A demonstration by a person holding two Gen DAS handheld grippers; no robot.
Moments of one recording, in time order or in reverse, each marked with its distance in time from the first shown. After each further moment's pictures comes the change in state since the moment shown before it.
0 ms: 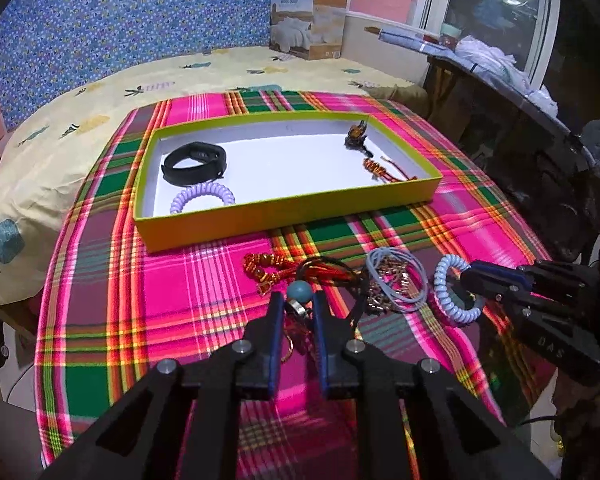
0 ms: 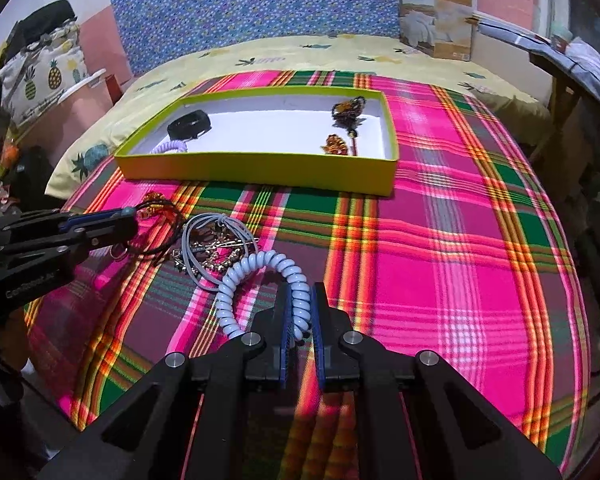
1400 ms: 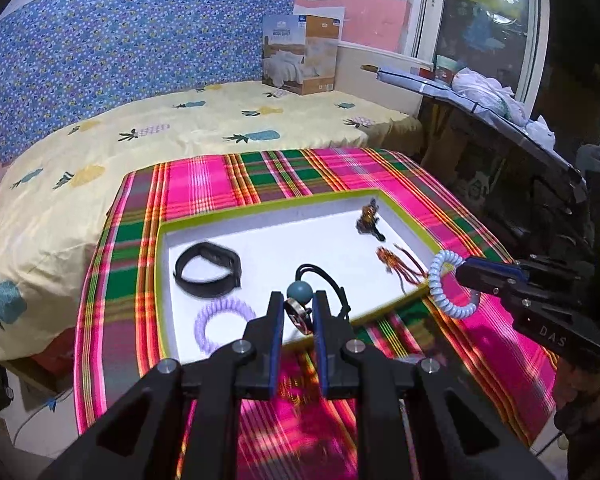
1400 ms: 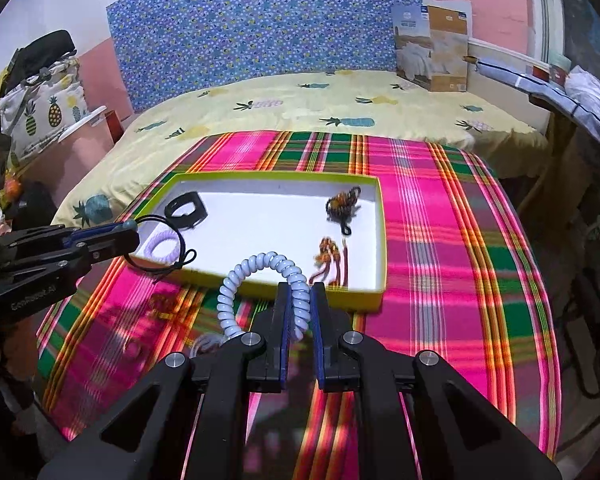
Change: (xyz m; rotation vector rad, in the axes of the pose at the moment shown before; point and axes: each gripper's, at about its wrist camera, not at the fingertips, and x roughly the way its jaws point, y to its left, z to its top) left arm 0.007 0.021 0.080 0.040 -0.101 -0.016; right arm 0.003 -0.008 0.084 -0.002 -0.099 0.013
